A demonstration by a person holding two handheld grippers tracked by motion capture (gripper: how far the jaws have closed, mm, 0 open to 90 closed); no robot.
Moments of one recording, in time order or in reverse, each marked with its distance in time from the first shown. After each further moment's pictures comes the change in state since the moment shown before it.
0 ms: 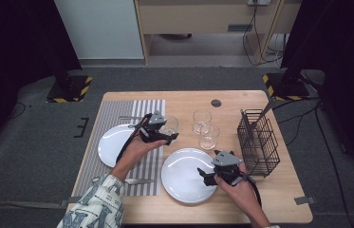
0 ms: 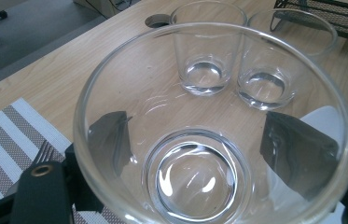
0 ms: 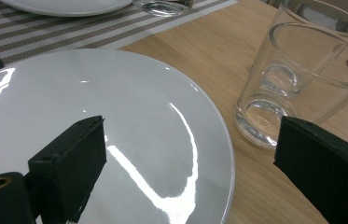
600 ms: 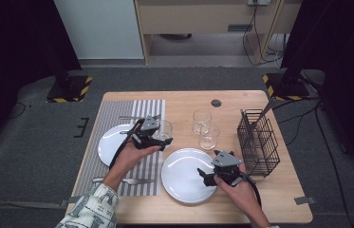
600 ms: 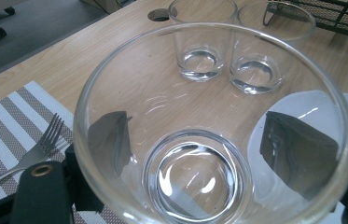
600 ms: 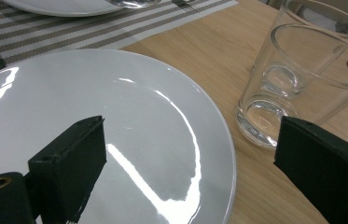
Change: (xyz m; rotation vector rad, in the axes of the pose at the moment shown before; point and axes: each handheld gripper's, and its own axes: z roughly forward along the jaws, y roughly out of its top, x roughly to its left) left arm -0.009 -0.015 -0.029 -0.001 0.018 -0.017; right arm 0.001 0.000 -0.001 0.002 -0.002 -0.004
